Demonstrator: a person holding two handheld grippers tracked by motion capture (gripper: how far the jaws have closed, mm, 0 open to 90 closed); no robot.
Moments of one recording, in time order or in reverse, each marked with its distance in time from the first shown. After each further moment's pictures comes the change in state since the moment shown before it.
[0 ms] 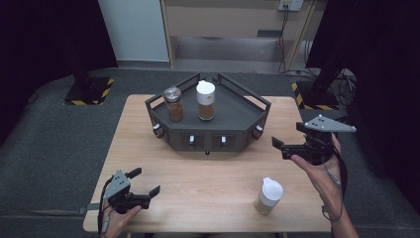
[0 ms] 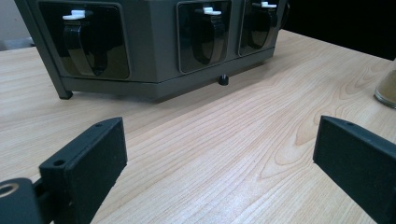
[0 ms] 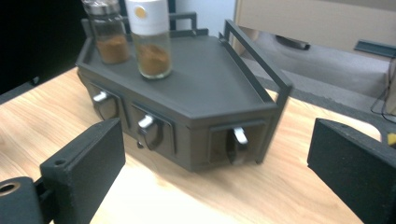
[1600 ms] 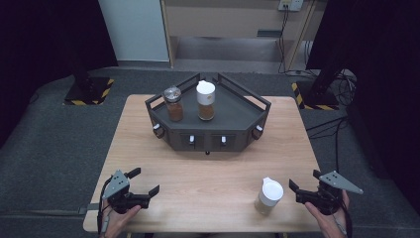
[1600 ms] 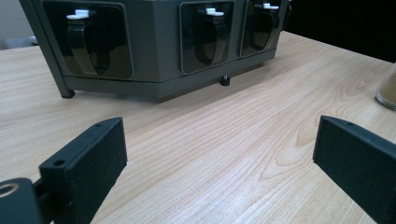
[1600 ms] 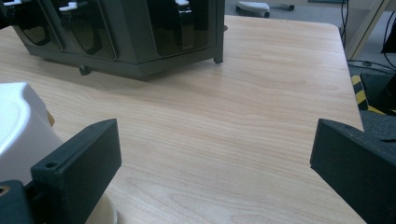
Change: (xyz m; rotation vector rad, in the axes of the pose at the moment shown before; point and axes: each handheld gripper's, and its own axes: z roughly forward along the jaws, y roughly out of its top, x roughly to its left) left arm 0.001 -0.001 -0.001 -0.003 0.004 -0.009; right arm 0.001 -0.166 -0.013 0.004 -0.146 0.129
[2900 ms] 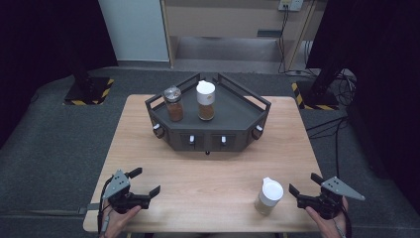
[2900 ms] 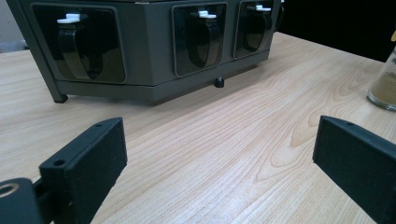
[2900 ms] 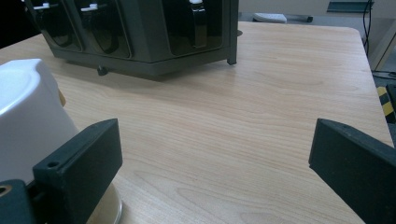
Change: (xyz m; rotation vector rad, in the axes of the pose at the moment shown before) left arm 0.003 0.001 0.001 -0.005 -0.024 0.011; right arm -0.020 -0.028 0.001 -0.058 0.077 0.005
